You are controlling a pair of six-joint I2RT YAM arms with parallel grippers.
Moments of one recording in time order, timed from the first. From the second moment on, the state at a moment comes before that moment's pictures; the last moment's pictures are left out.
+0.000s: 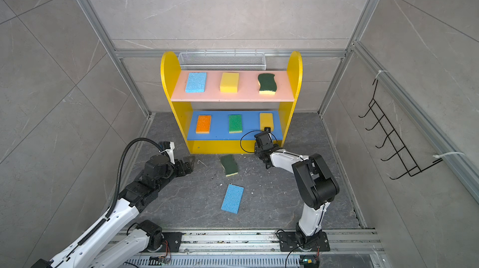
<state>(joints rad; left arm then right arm) -0.48 0.81 0.64 -0.35 -0.12 -0.51 0.42 1.81 1.04 -0.08 0.40 0.34</state>
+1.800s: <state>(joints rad) -0.48 0.85 0.57 -0.21 -0.01 -0.55 0.41 1.48 0.61 0.08 0.11 0.73</state>
